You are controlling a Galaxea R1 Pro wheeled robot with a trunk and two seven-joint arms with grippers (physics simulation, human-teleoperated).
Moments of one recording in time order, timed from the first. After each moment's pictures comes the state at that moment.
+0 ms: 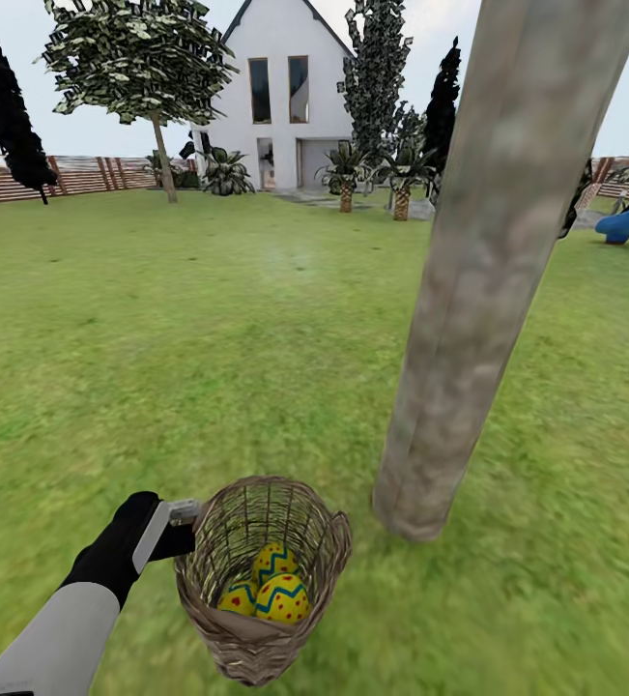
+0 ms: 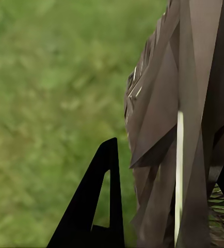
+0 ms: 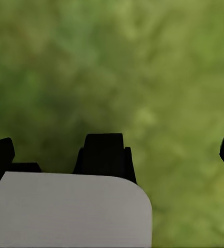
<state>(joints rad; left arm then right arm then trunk) -0.68 0.06 0.09 -0.74 0.18 0.99 0.21 -0.32 -0.08 -0.15 0.03 0.12 -0.07 0.09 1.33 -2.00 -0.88</state>
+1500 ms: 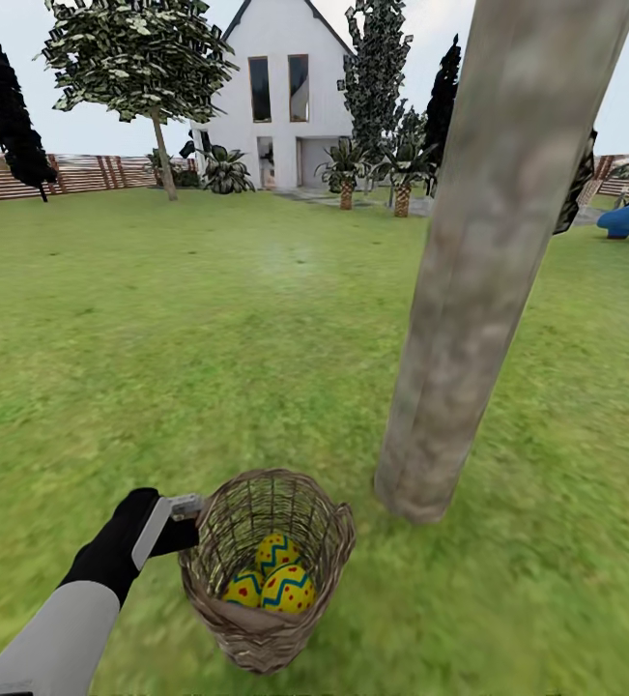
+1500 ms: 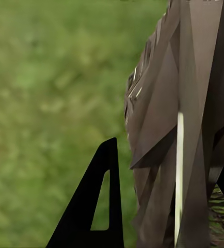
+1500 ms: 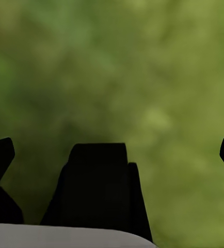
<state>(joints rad) -0.68 0.06 0.08 -0.76 0.22 0.99 0.20 -0.32 -0.08 -0.14 0.03 0.12 -0.07 0.09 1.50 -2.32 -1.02</state>
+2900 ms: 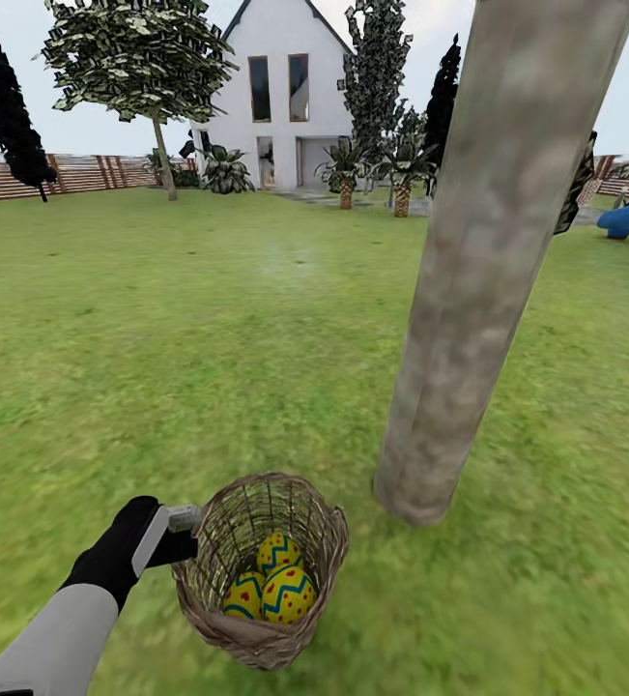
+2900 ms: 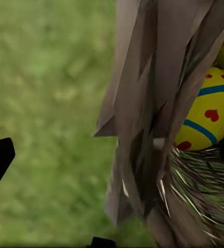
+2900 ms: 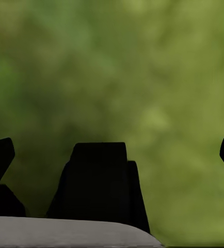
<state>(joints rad) -0.68 0.07 0.08 -0.70 0.19 0.98 0.21 -0.32 -0.08 -0.15 0.03 0.12 -0.07 0.09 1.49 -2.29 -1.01</state>
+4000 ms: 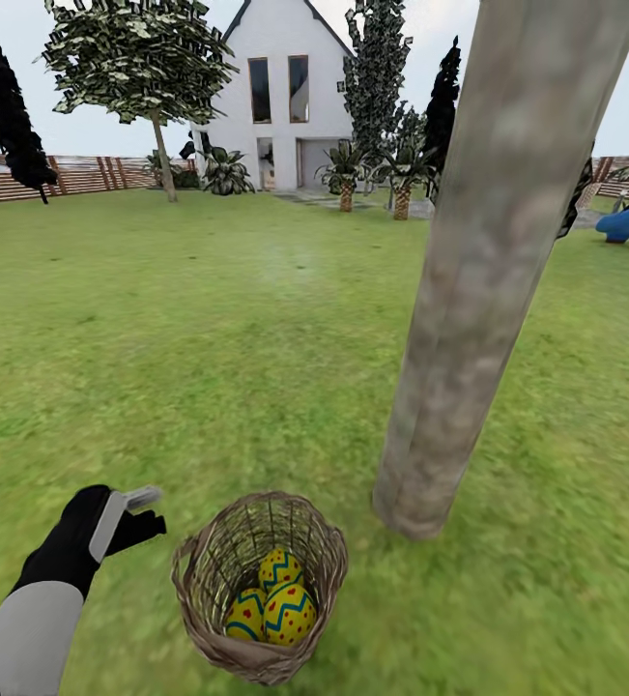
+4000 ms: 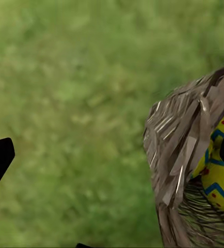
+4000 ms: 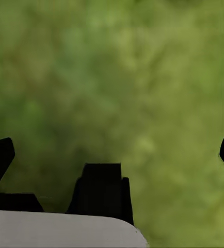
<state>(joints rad) -0.68 0.13 0.28 -0.82 0.19 1.01 0.19 -0.34 -0.09 -0.15 -0.03 0.12 -0.06 0.12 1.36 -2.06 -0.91</state>
